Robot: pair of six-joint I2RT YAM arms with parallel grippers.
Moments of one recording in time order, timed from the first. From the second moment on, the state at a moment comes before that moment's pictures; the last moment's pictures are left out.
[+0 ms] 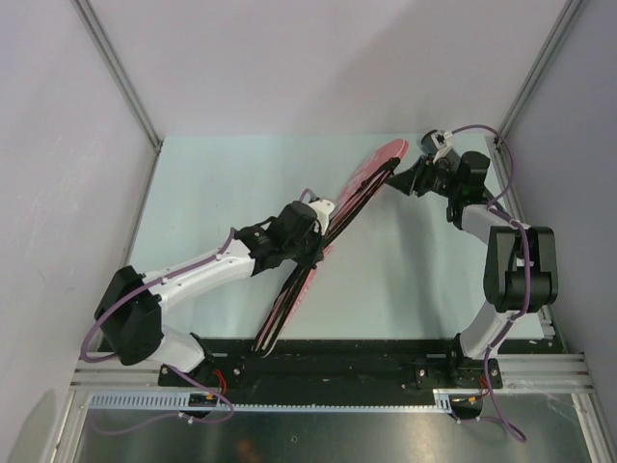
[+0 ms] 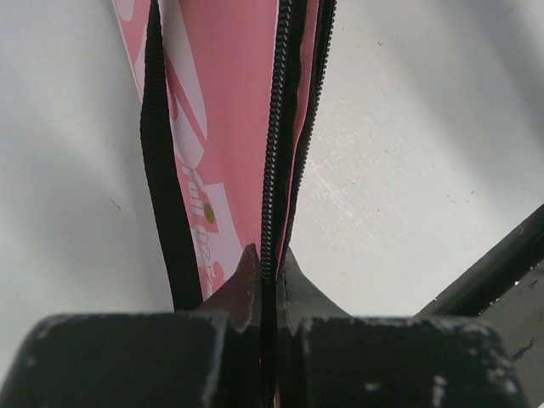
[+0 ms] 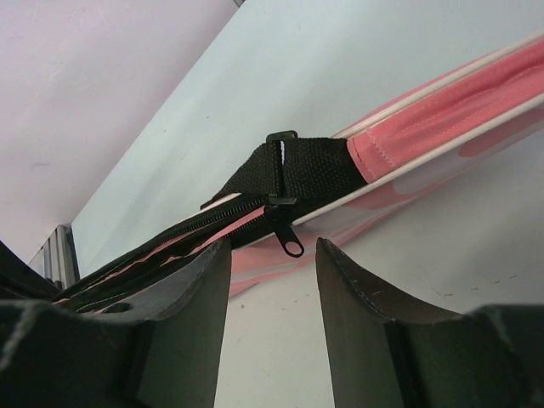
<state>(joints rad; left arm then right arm) -0.84 1.44 1.05 -0.39 0.00 -0.24 -0.02 1.74 1.03 0.55 -0.96 0.44</state>
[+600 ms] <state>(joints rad) -0.84 1.44 1.05 -0.39 0.00 -0.24 -0.01 1.76 1.08 0.57 -0.98 0.47</state>
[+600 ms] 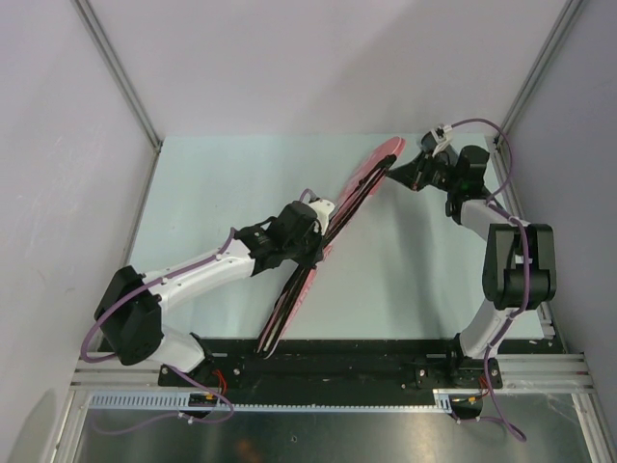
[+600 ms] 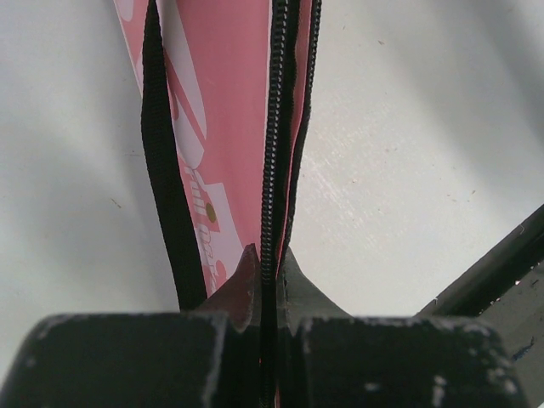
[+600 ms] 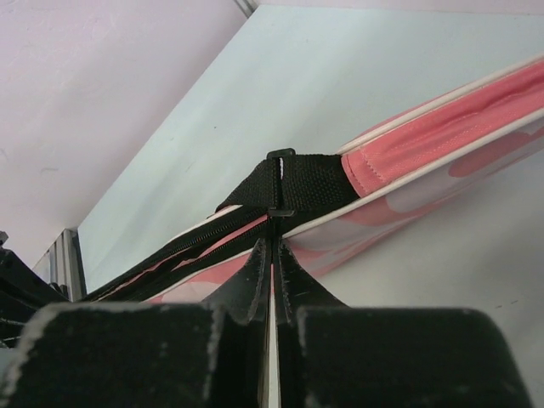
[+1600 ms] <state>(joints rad) -0.83 1.46 1.08 -0.57 -0.05 -0.29 0.57 1.32 0.60 0.57 -0.25 0.69</state>
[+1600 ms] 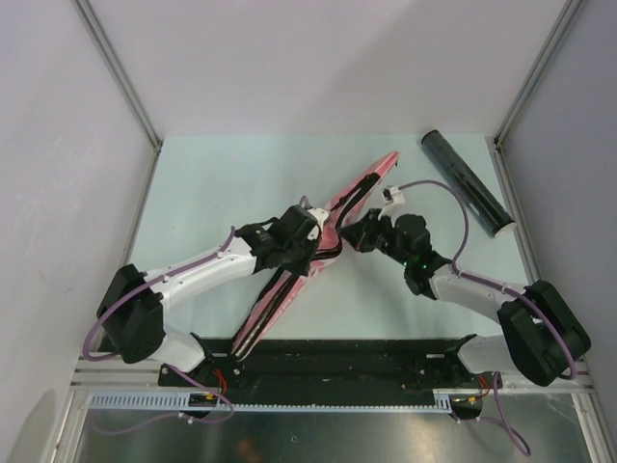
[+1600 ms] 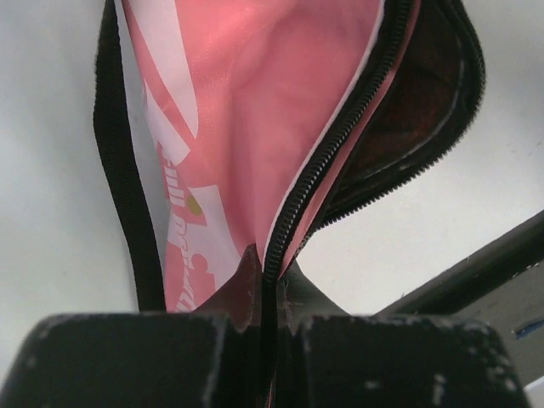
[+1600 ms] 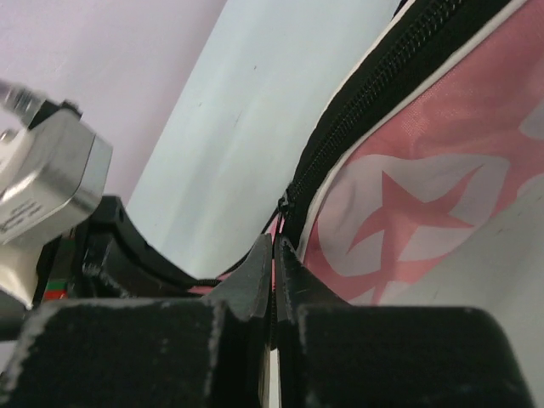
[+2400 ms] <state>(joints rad) -0.81 1.43 1.06 -0.43 0.00 -0.31 0.33 1.17 0.73 0.18 -0.27 0.80</state>
